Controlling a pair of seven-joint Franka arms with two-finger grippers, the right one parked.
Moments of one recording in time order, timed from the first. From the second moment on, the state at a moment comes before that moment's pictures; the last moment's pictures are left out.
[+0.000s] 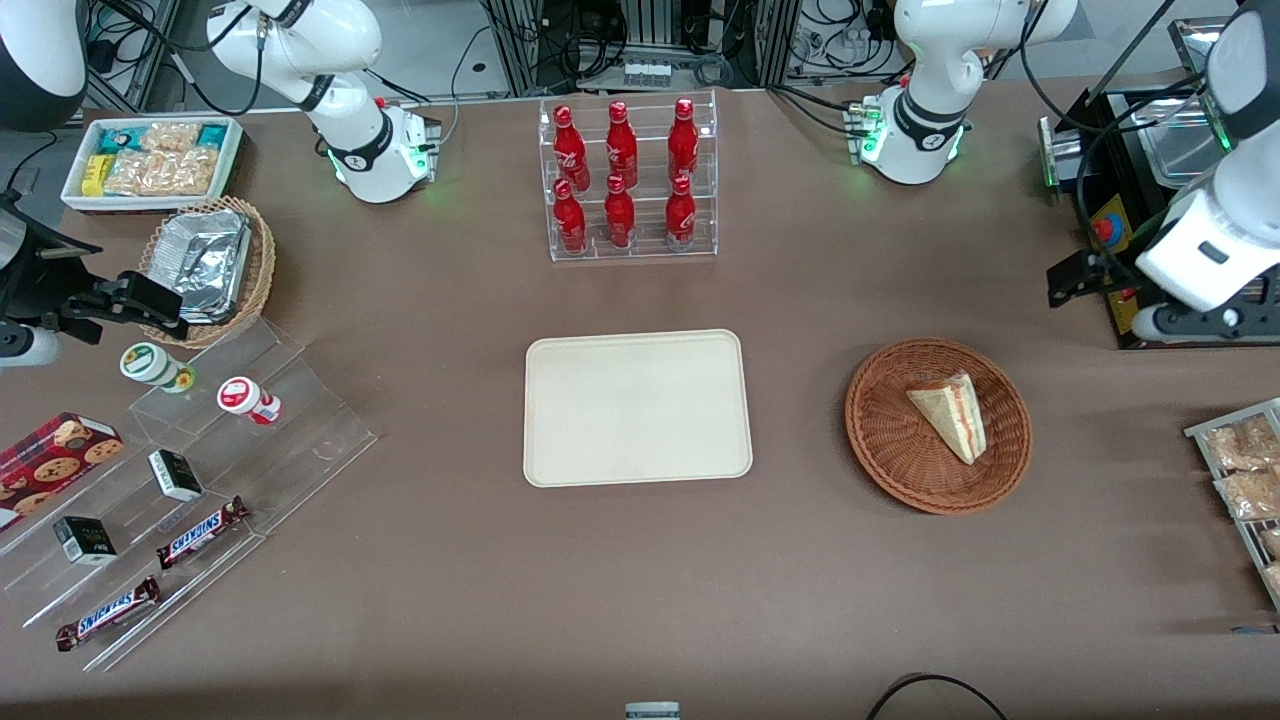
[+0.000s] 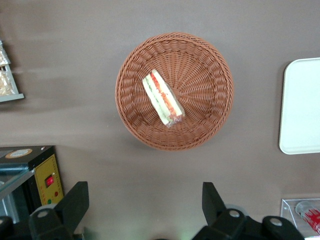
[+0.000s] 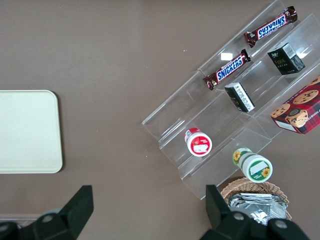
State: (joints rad) arm -0.02 0.00 -0.03 -1.72 0.02 1.63 -0.01
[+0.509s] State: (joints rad) arm -0.02 0.03 -0.03 -2.03 0.02 2.00 -0.01
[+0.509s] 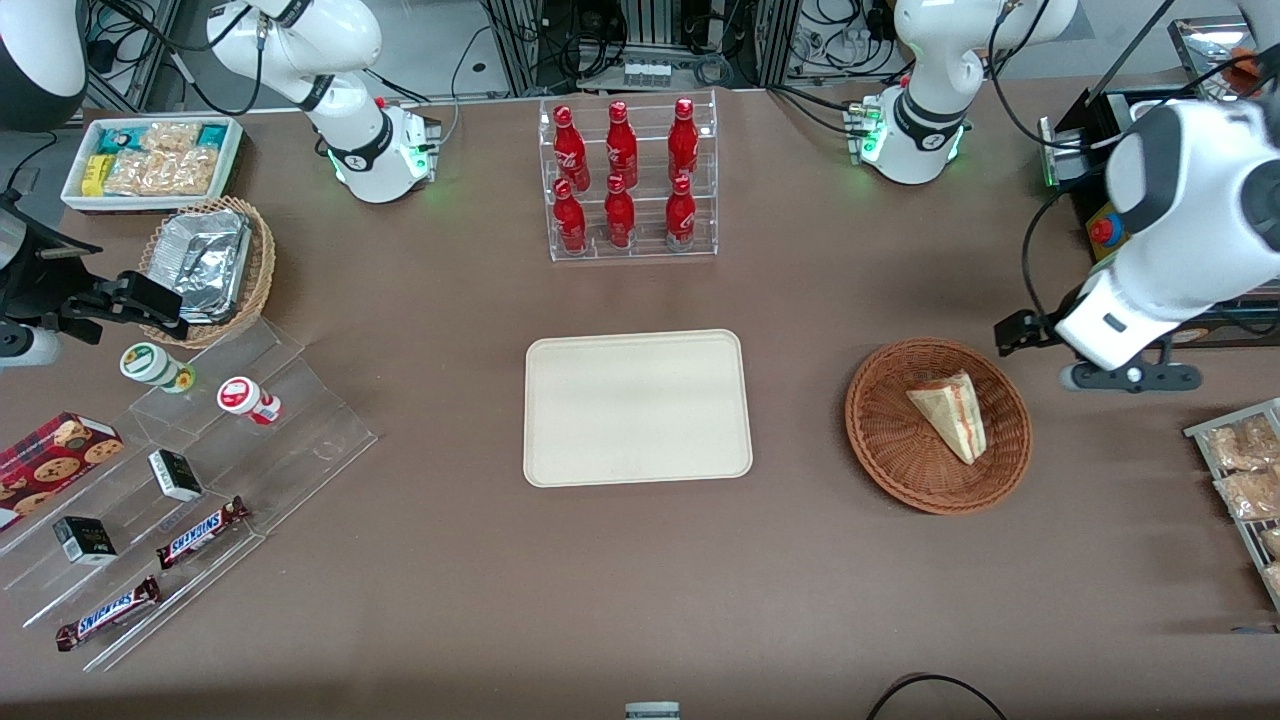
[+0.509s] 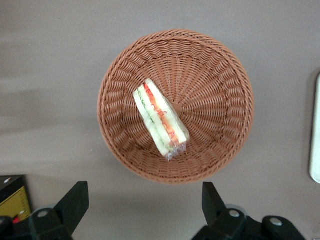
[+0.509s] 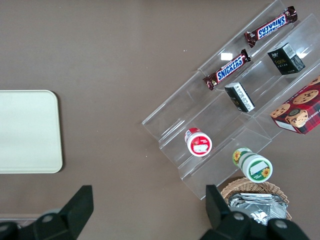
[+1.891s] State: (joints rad) arm -0.05 0.25 -0.05 -2.20 0.02 2.38 -0.52
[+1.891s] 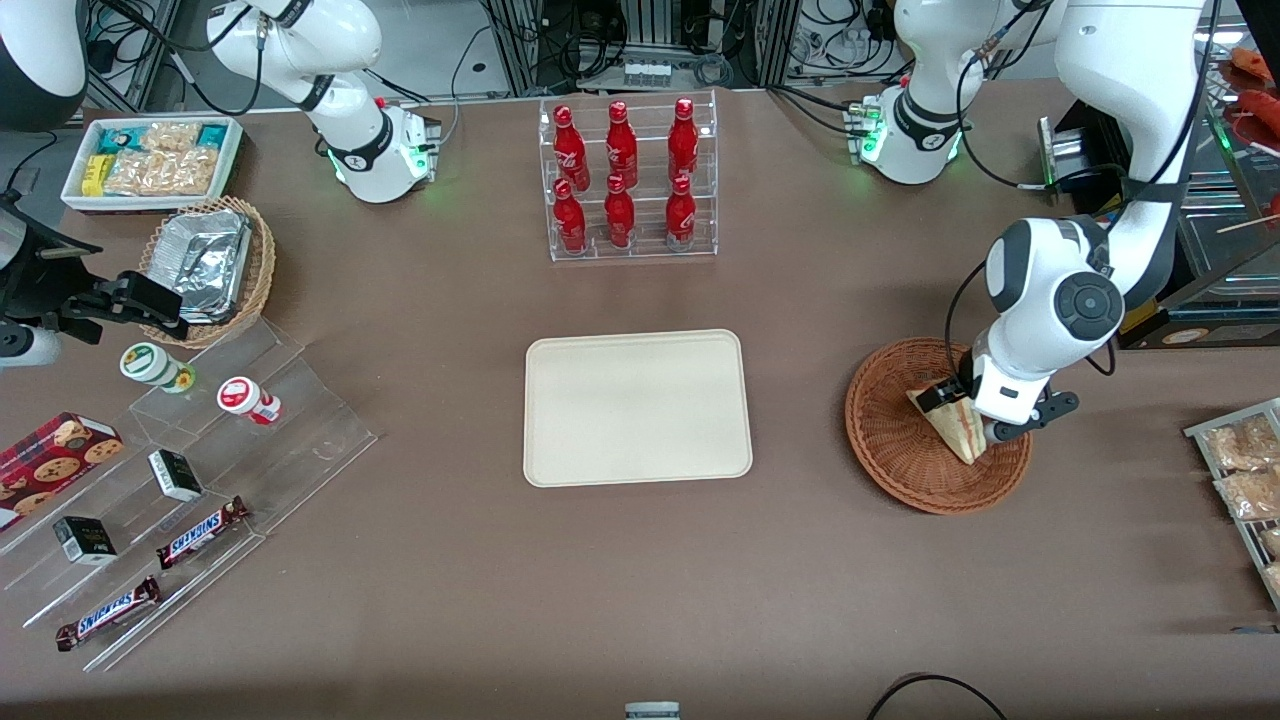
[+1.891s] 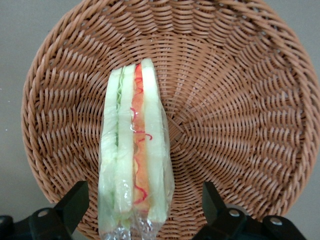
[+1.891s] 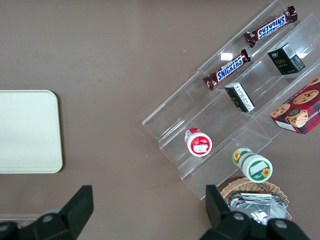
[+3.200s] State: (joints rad) arm -0.05 0.25 -0.22 -1.94 0.02 2.13 -0.57
